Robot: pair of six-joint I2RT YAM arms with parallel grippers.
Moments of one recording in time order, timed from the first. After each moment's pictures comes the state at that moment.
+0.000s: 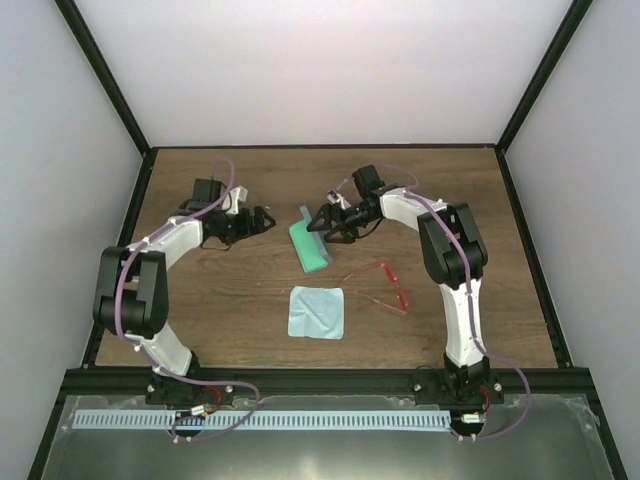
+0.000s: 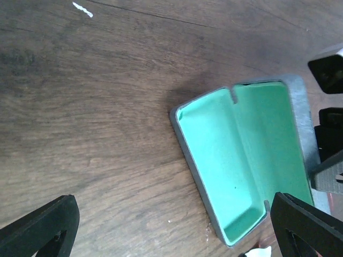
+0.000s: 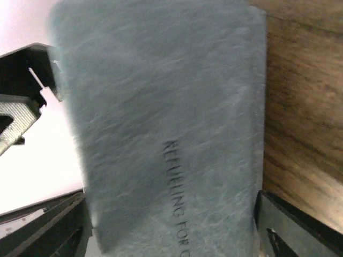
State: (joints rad) left arm -0.13 1.65 1.01 -0.30 0.57 -0.38; right arm 0.41 2.16 1.54 -0.51 -0.97 0.42
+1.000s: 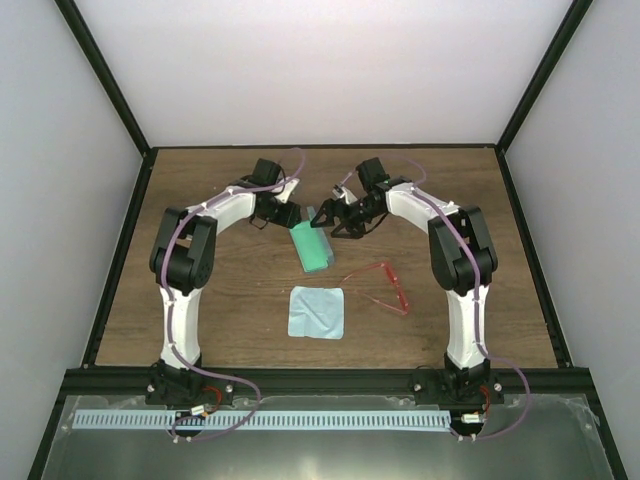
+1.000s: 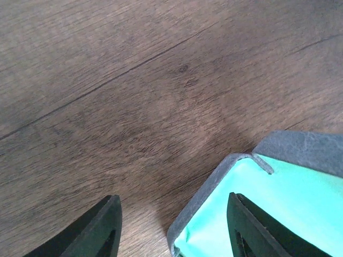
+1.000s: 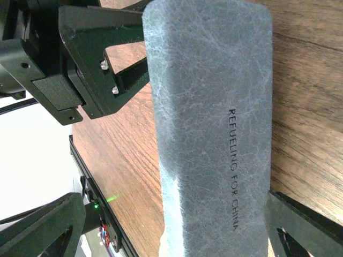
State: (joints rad) left arm -0.35 2.11 1.53 -0.49 0.26 0.01; right arm 0.40 2.08 1.55 -0.61 -0.85 0.38
